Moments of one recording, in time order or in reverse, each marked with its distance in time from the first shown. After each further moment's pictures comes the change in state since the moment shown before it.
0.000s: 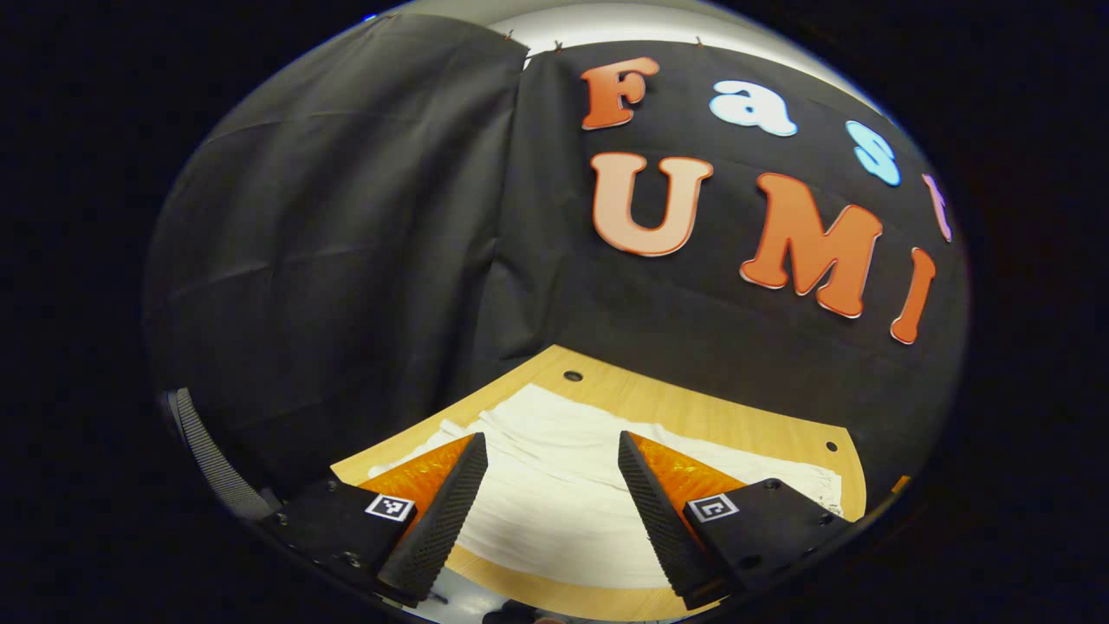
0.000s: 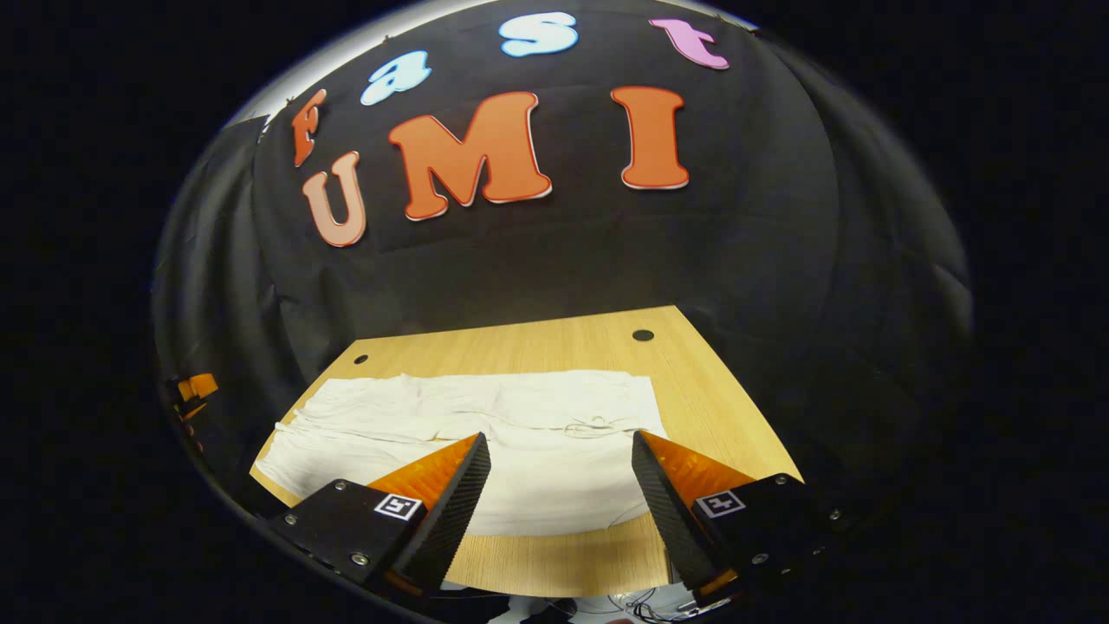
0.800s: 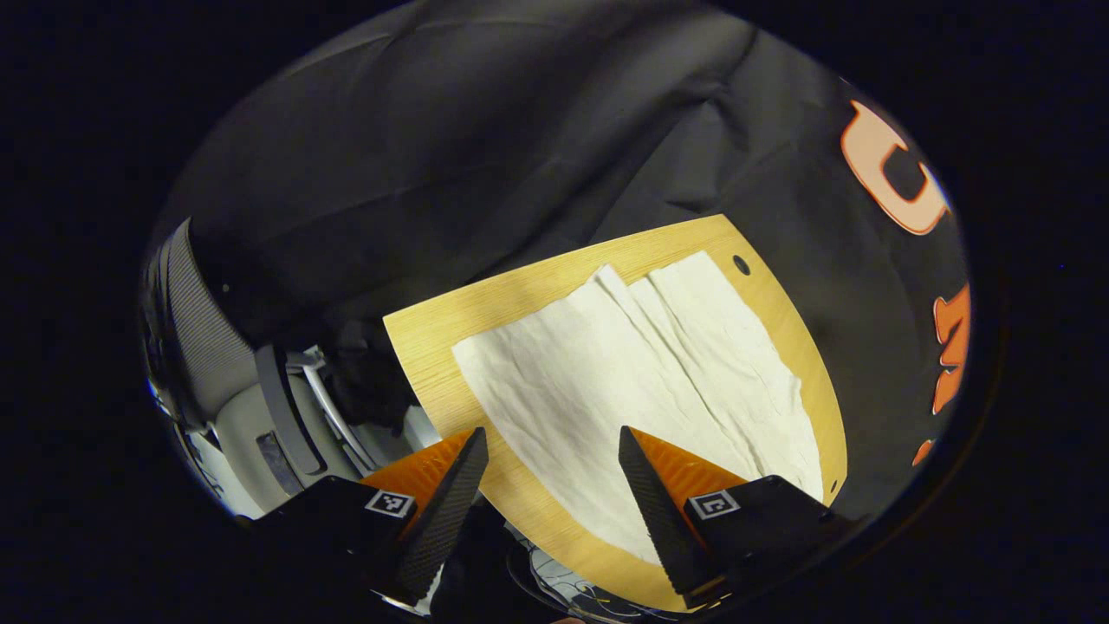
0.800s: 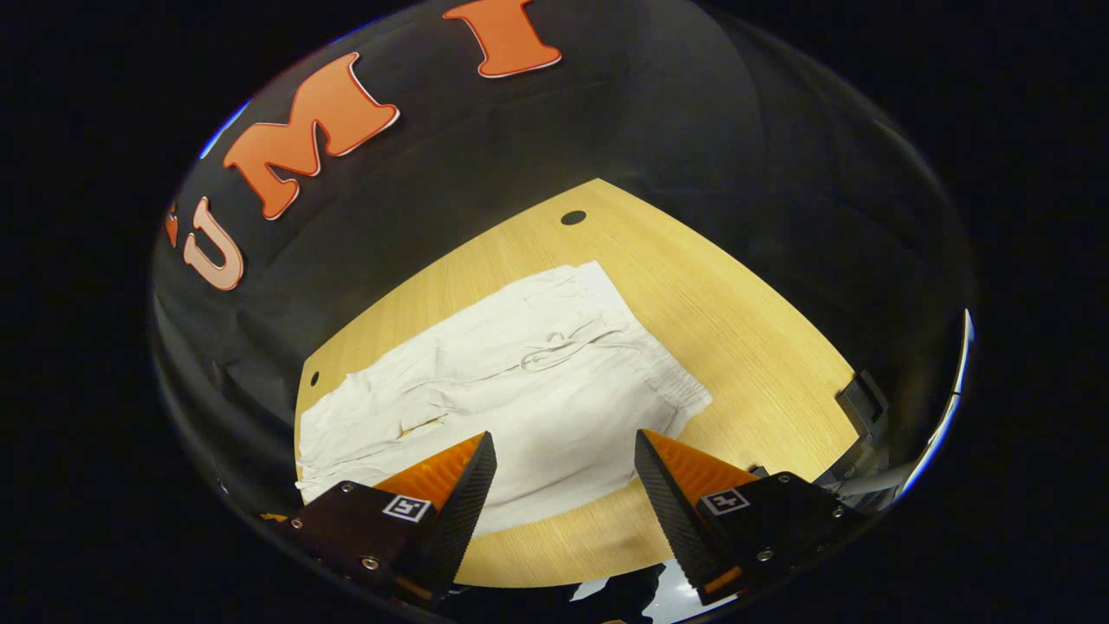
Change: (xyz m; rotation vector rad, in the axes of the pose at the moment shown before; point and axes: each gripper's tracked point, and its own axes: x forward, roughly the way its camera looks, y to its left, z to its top) left arm 0.114 0.202 -0.145 -0.455 0.612 0.240; right arm 0.067 -0.030 -0.071 0.359 0.360 -0.144
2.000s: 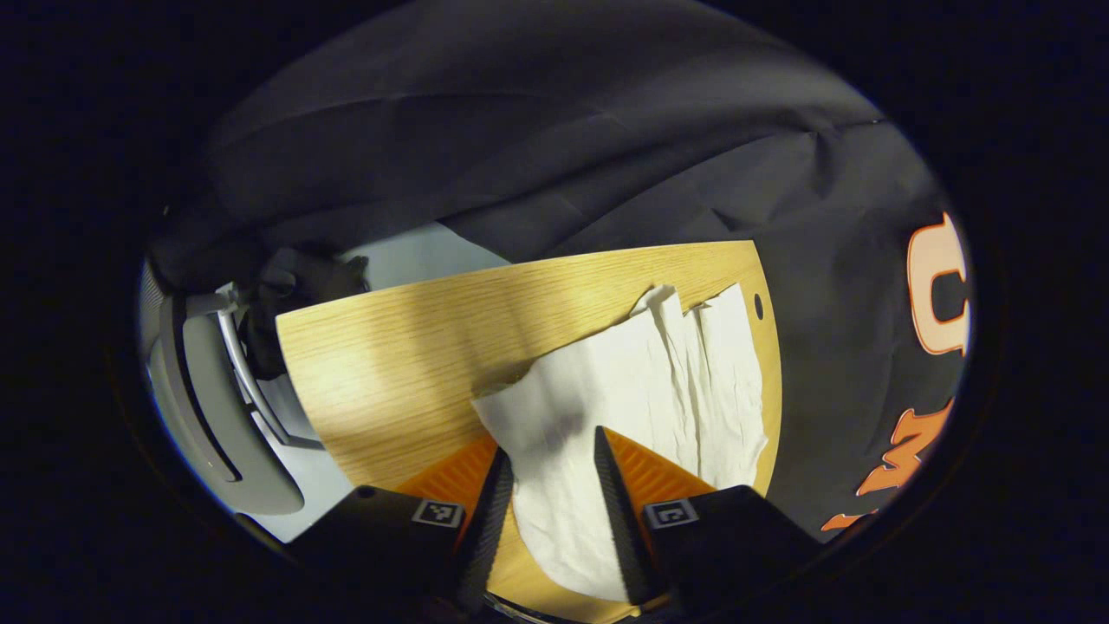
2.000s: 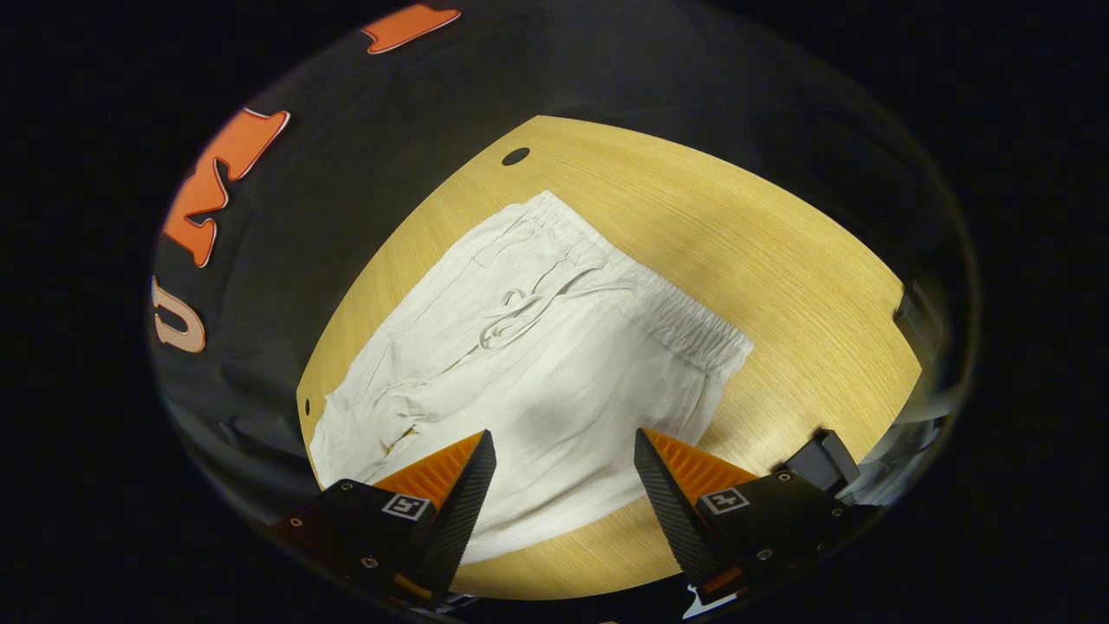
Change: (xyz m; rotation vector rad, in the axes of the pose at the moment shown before) left arm 0.111 -0.004 0.048 -0.194 0.122 -0.203; right arm 0.069 -0.006 -0.028 0.229 0.158 0.000
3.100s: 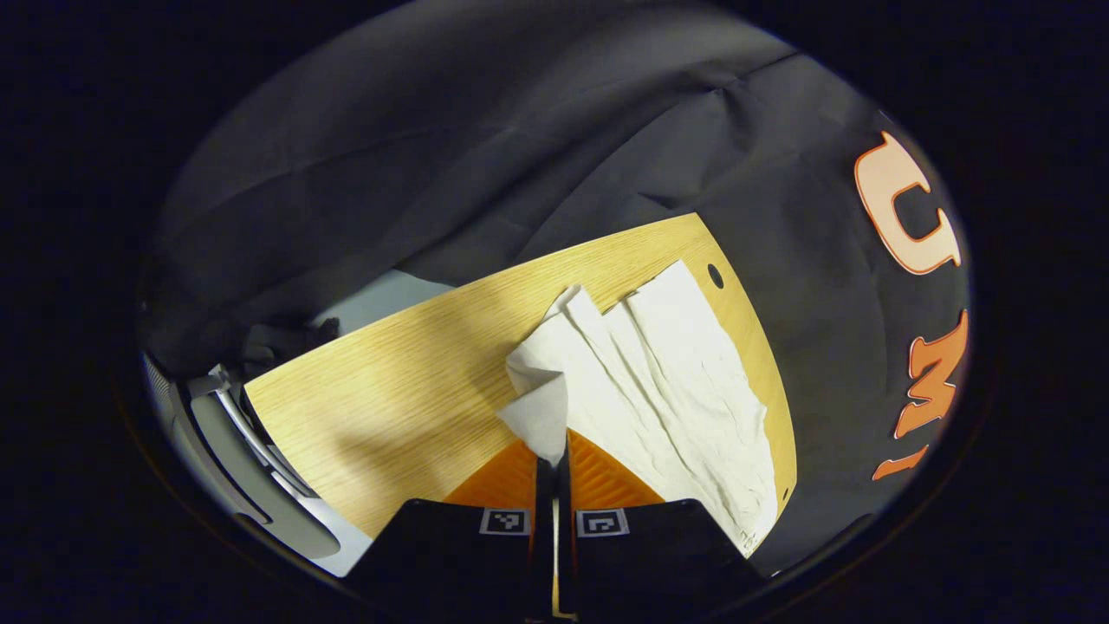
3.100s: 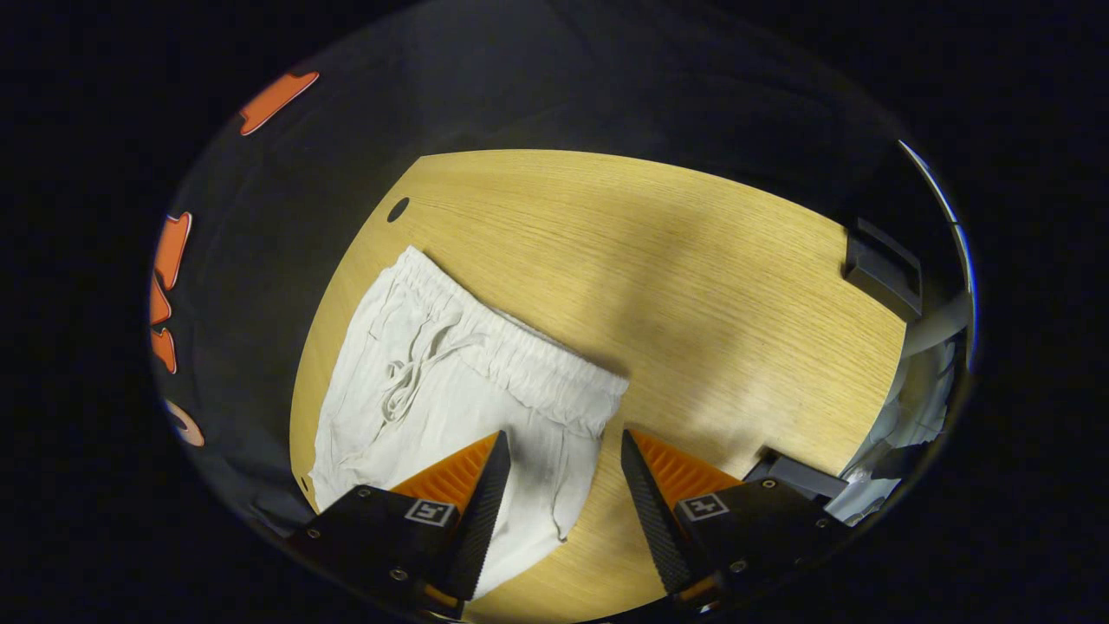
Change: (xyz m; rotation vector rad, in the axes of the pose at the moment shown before) left arm -0.027 -0.063 0.007 0.228 -0.065 -0.033; right arm 0.036 -0.083 0.026 0.288 -0.072 -0.112
